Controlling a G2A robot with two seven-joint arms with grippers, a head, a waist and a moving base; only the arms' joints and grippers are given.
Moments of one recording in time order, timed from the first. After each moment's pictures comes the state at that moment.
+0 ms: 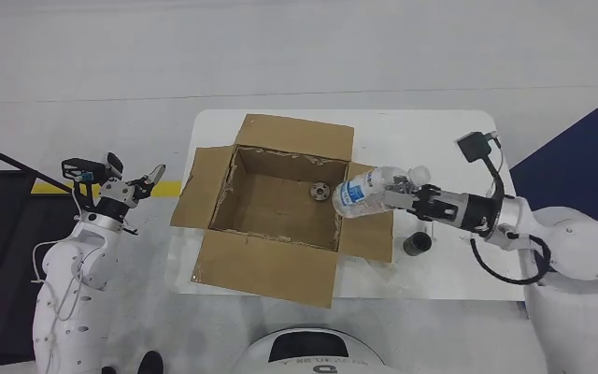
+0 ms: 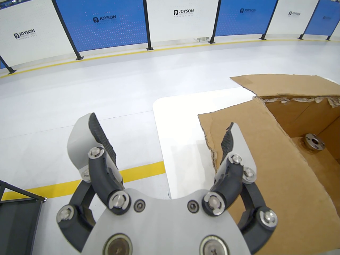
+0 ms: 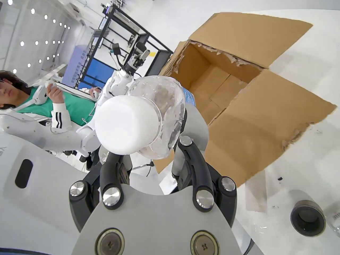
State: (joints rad) left arm 1.60 -1.19 -1.85 -1.57 1.19 -0.49 0.04; right arm -1.55 -1.02 1.71 -2.18 0.04 -0.05 1.15
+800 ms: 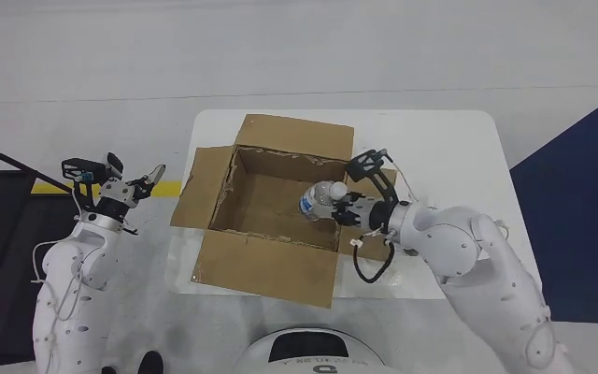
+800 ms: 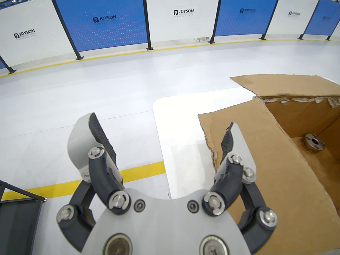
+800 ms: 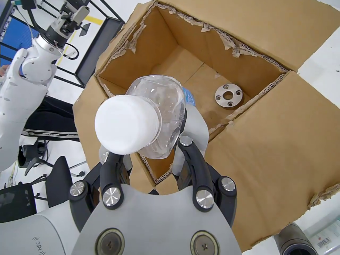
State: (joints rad) left arm 1.60 -1.19 -1.85 -1.57 1.19 -0.49 0.04; right arm -1.40 -1.03 1.20 -2.13 -0.58 0.06 0.95
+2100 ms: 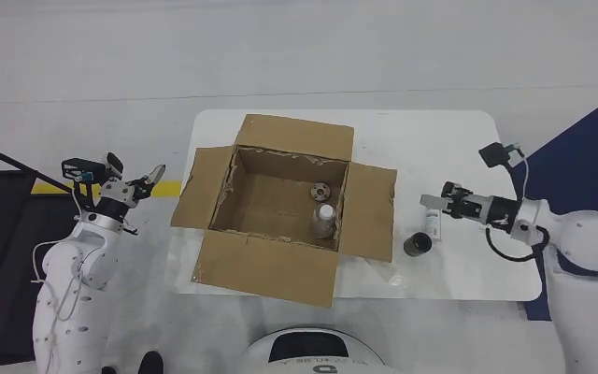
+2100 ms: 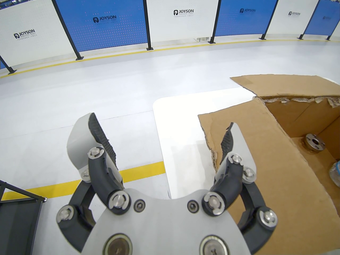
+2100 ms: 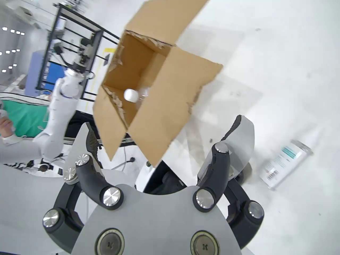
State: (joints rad) left arm 1.60 -1.19 -1.85 -1.57 1.19 -0.49 0.04; right arm -1.62 -0.97 1.87 -1.93 -0.13 -0.21 1.24
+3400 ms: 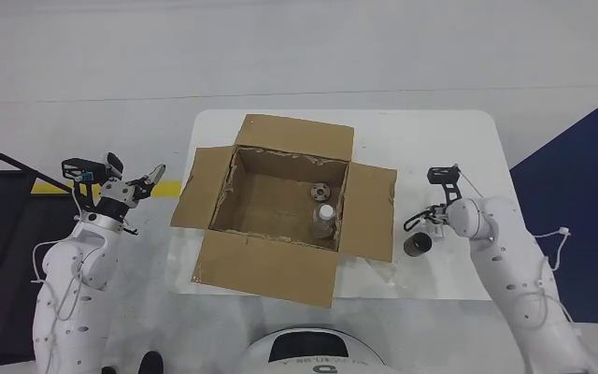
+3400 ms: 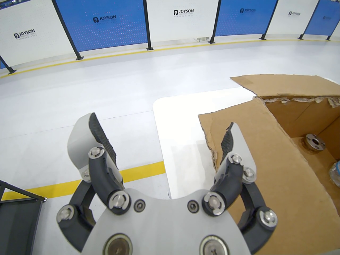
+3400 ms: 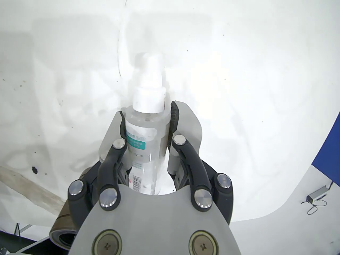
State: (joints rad) left arm 1.60 -1.19 -1.85 -1.57 1.19 -0.49 0.04; right arm -1.35 -0.99 1.38 -1.57 -1.06 0.18 1.17
